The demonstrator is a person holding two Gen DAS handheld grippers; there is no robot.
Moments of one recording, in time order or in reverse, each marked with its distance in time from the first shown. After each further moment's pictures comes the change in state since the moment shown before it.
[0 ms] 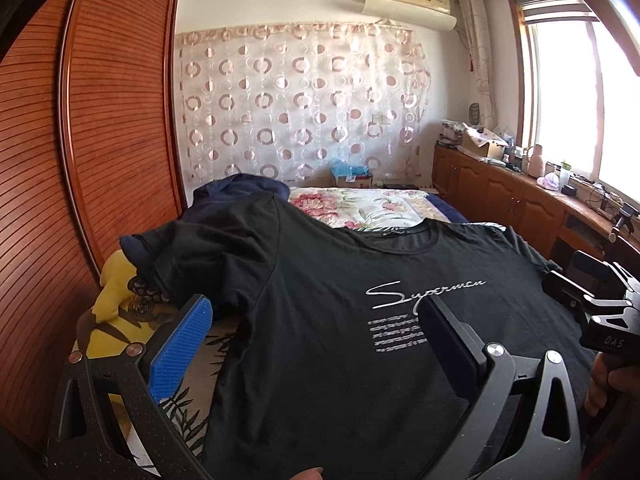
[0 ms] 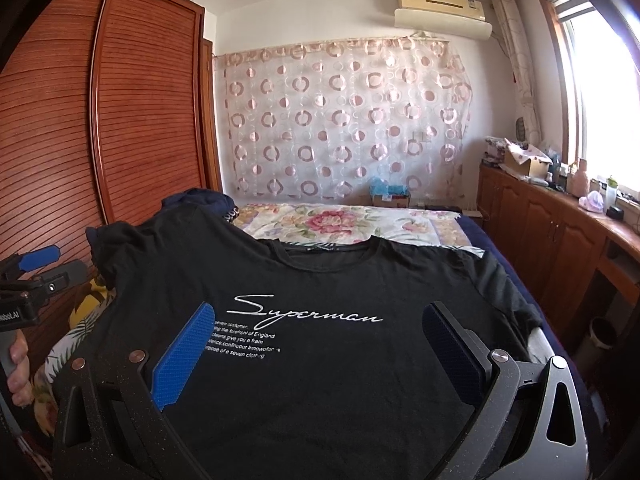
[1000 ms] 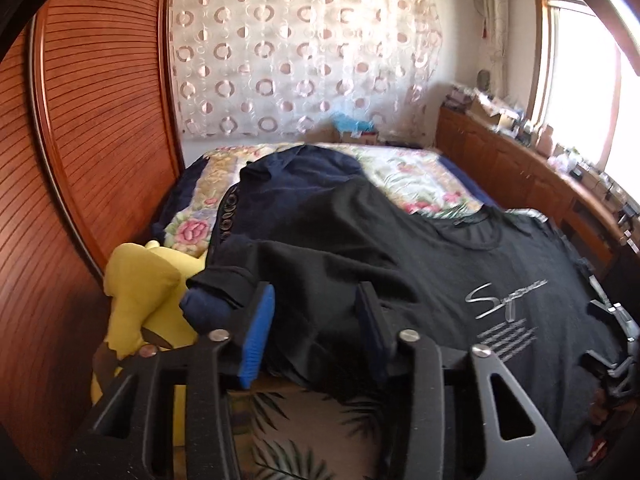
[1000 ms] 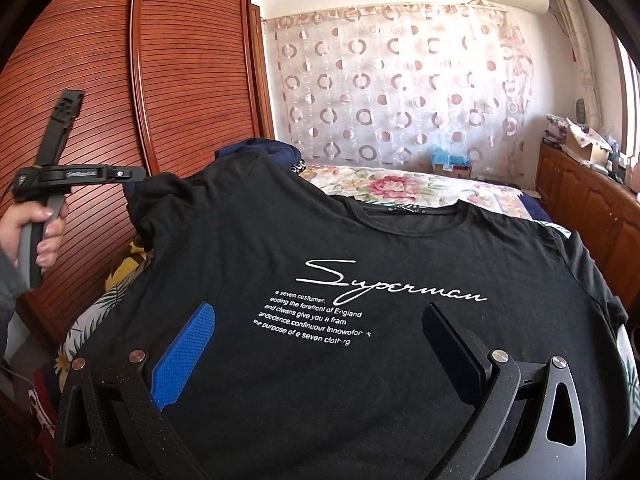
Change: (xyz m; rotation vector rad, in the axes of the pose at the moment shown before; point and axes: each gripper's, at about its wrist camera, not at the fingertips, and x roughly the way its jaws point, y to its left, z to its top) left arm 0.104 0.141 0.053 0.012 0.220 -0.068; right arm 0.023 -0.031 0.006 -0.037 0.116 0.205
